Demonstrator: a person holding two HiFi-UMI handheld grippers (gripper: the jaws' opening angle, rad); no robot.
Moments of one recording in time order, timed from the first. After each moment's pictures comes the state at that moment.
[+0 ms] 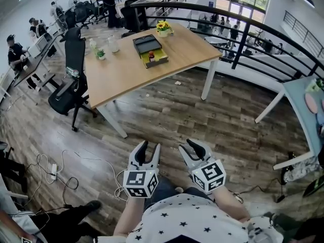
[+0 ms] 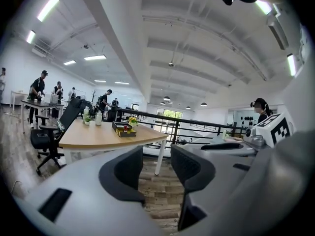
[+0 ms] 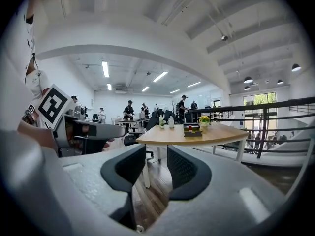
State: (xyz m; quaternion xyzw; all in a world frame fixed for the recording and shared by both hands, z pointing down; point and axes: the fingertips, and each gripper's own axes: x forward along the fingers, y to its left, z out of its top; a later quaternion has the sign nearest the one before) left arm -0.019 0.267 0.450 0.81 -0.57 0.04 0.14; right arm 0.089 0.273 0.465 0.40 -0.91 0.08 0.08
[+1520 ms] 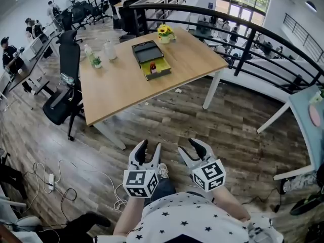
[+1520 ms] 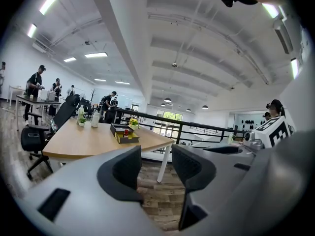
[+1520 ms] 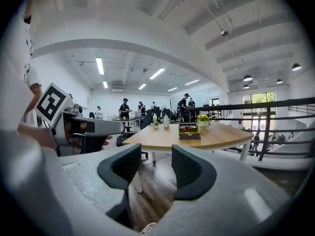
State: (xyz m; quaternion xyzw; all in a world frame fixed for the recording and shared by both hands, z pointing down) left arm -0.047 0.118 0.453 0.81 -0.56 0.02 0.14; right arm 0.062 0.123 0.474 0.41 -0.90 0.09 0.09
